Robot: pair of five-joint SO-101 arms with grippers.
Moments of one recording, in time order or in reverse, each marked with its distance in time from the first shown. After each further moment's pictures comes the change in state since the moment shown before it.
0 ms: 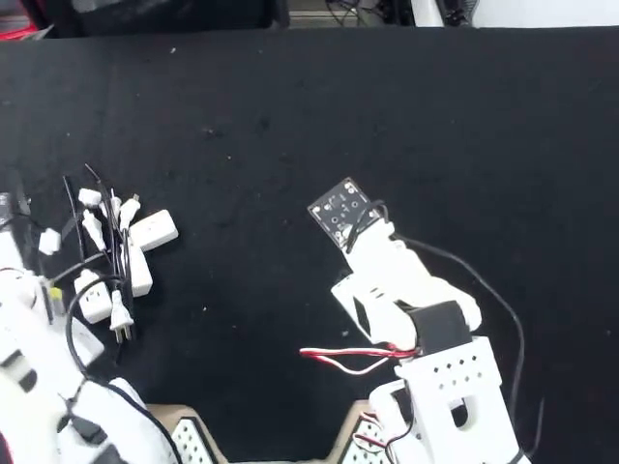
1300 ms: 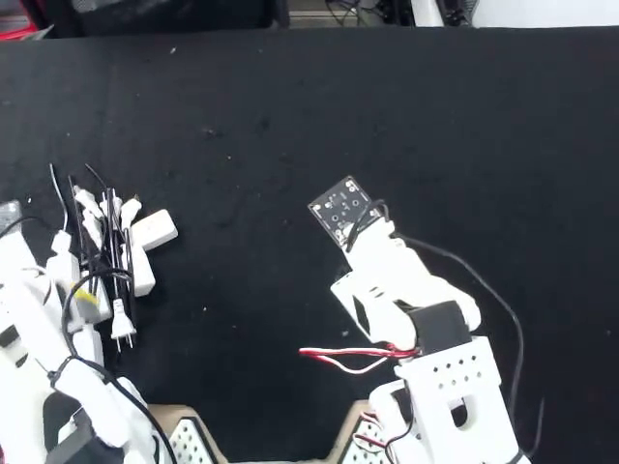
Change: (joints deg) left arm 2.8 10.3 -0.9 5.7 6.7; right arm 0.0 0.0 0.4 -0.9 0.0
